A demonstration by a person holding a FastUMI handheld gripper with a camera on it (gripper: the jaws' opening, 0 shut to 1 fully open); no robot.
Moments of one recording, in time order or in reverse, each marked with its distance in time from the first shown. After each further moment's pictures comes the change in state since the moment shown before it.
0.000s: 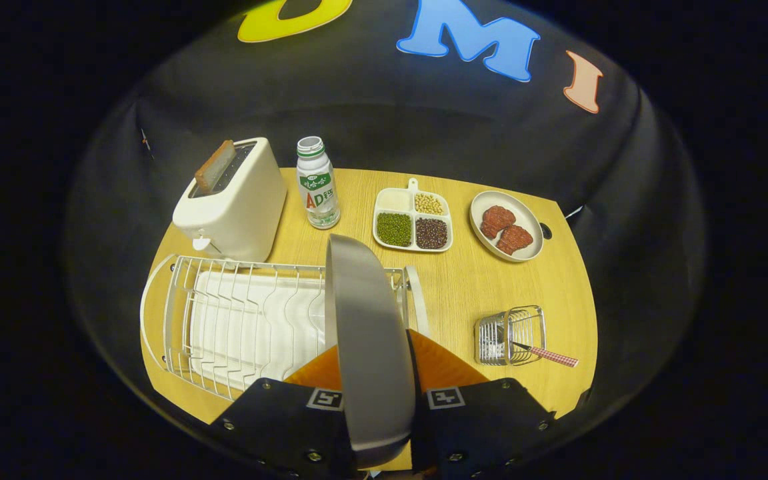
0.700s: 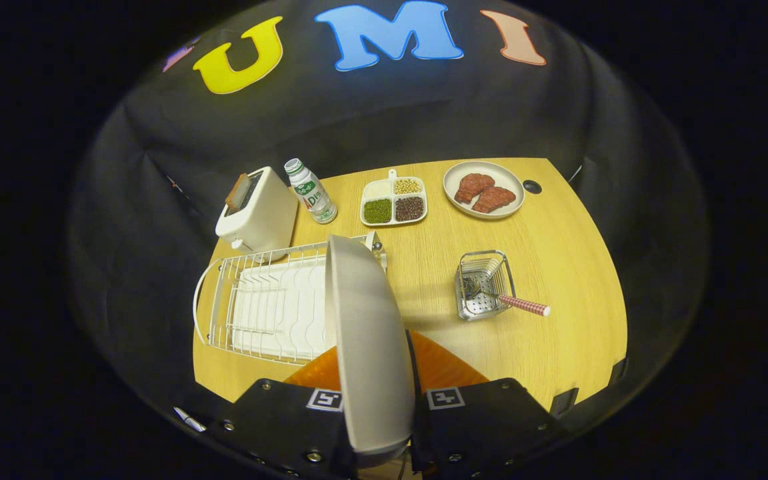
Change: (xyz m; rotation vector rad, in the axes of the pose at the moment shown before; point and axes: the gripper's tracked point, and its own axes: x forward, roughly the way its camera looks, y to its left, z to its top) arm -0.076 -0.089 -0.075 0.187 -0.006 0.252
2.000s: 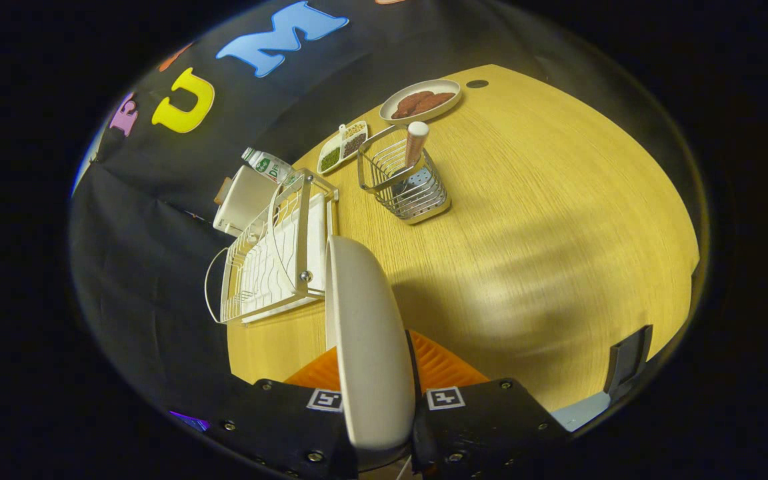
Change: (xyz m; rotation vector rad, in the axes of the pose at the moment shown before) arm 0.059 -0.108 -0.145 0.293 0.055 0.282
